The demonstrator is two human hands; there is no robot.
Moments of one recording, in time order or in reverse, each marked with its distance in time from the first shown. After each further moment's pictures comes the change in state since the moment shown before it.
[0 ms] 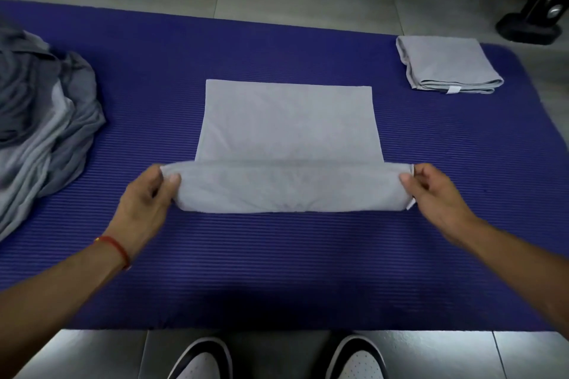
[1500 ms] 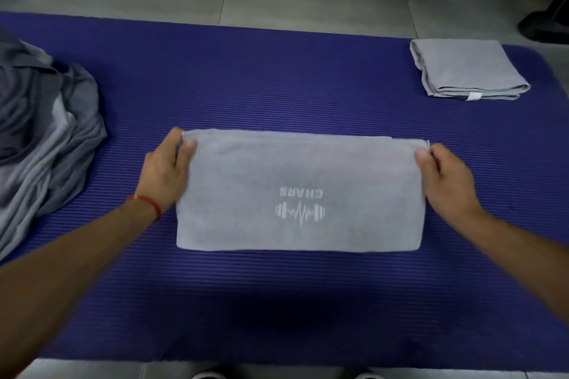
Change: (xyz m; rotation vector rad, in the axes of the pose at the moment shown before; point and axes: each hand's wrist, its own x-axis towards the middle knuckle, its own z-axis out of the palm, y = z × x) left_hand 0.085 0.028 0.019 0.212 0.058 0.118; right_hand 0.051 -0.028 0.007 -0.252 0.206 -0.199
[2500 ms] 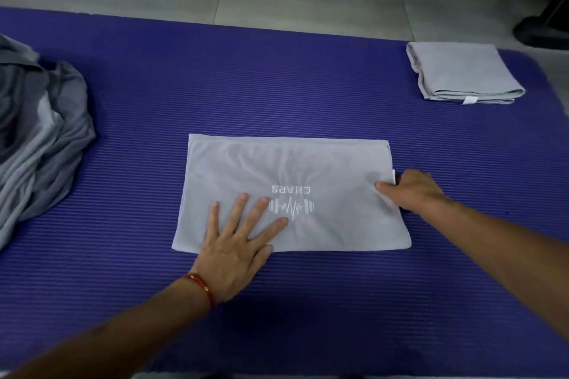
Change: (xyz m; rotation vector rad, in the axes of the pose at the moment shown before) left_hand -0.111 0.015 0.098 0.705 -0.377 0.539; right_hand 0.033 0.007 0.039 -0.381 -0.417 0.472
